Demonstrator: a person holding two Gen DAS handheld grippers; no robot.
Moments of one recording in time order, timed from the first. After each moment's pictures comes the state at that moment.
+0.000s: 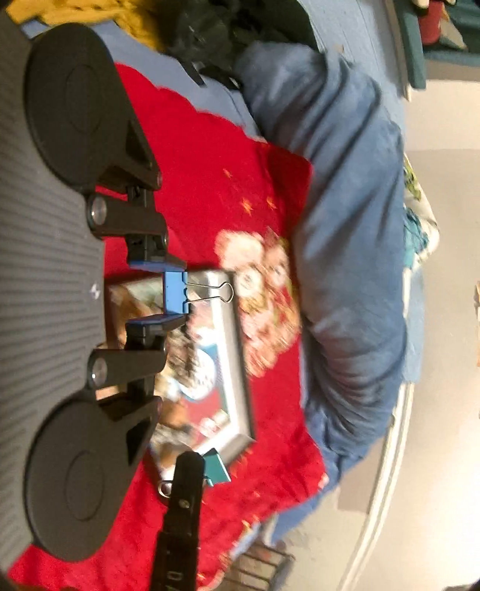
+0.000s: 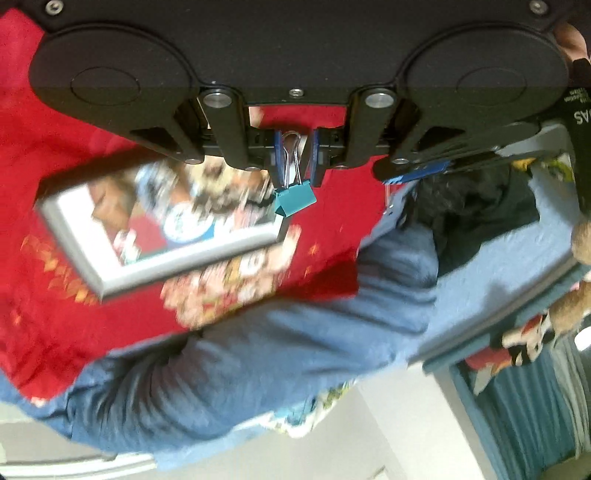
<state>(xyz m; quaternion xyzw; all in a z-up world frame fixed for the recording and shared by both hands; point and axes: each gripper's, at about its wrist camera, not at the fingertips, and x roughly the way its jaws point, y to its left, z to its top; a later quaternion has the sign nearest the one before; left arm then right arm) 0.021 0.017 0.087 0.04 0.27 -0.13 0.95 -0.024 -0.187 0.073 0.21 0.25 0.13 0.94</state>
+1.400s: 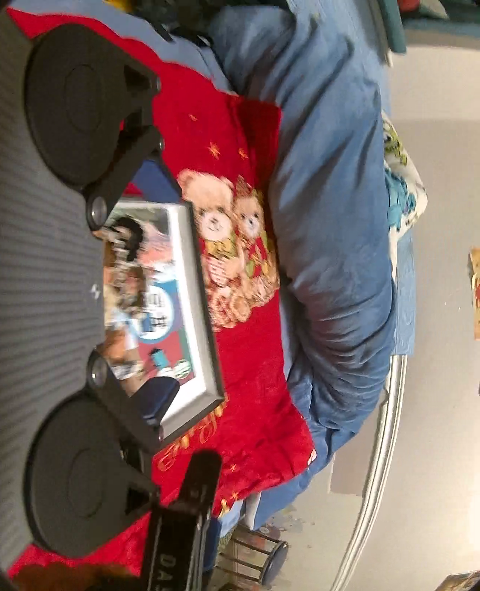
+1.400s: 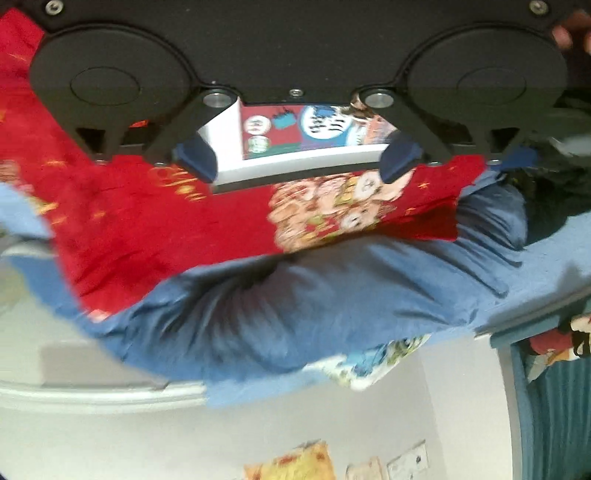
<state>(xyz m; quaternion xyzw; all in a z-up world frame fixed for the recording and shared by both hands) 0.025 -0.066 0.101 0.05 0.26 -0.14 0.95 -0.001 -0.263 0.086 0.13 0.20 0.00 0.97</state>
